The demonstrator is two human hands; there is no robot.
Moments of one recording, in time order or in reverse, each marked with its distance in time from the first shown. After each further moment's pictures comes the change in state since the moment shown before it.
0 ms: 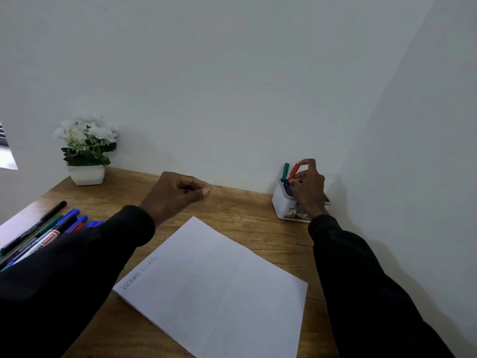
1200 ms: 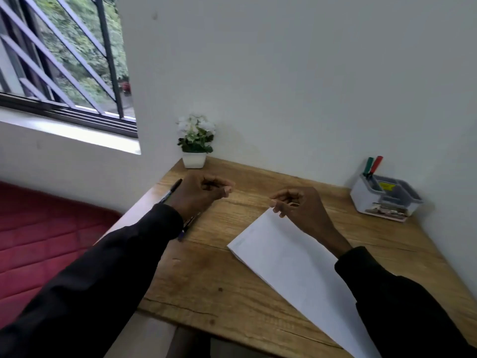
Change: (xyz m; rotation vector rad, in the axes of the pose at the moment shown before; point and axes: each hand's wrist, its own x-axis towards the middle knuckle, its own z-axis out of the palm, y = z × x) left_hand -0.104 -0.013 -0.122 0.086 0.142 -0.118; right_hand -0.174 -0.160 0.074 0.404 -0.568 -0.189
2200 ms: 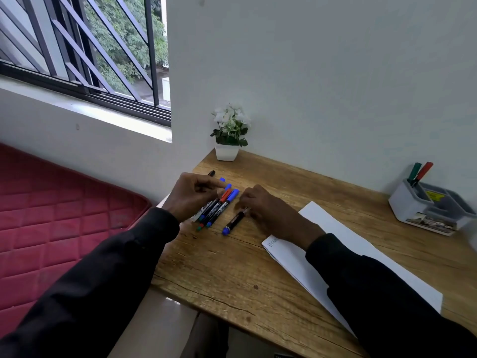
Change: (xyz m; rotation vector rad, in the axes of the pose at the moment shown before) left_hand -0.024 -0.046 -0.066 0.078 0.115 -0.008; right_hand 0.032 -0.041 0.116 -0.625 -0.567 -0.476
